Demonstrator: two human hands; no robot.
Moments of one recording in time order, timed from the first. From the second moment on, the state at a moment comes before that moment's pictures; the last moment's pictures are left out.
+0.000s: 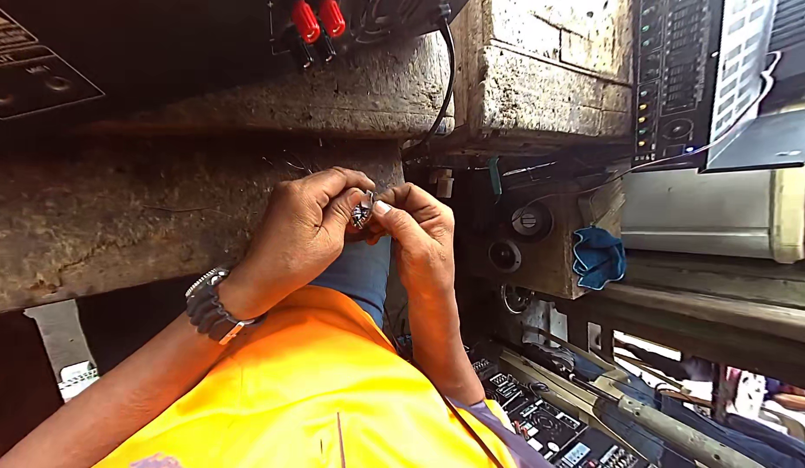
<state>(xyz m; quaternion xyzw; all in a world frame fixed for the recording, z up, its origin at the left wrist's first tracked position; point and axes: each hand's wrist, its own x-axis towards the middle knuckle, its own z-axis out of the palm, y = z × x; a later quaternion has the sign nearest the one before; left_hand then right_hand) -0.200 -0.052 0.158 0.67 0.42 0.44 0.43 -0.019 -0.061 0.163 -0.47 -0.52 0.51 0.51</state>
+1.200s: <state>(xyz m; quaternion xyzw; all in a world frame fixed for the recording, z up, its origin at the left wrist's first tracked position) -0.308 -0.100 0.136 0.39 0.41 0.60 0.57 -0.021 -0.027 0.131 -0.70 -0.59 0.19 0.35</state>
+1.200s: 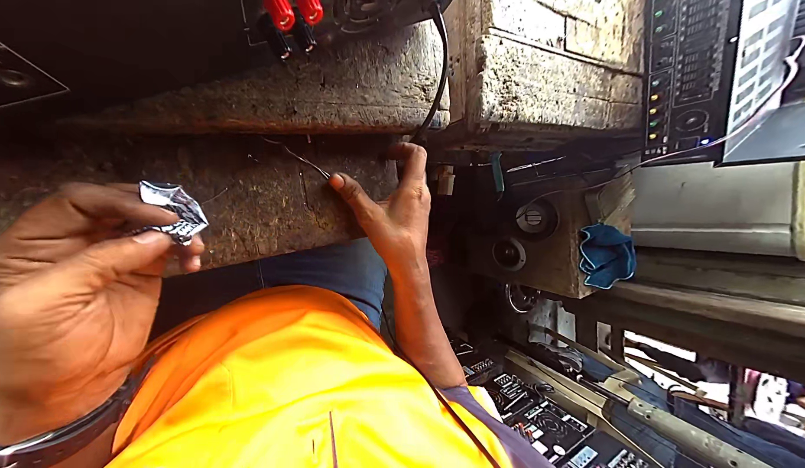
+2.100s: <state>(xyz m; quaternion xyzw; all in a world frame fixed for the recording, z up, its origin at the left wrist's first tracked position) -0.249 -0.006 0.167 0.68 0.31 0.47 0.47 -0.035 -0.009 0.148 -0.69 -0.70 -0.01 0.18</state>
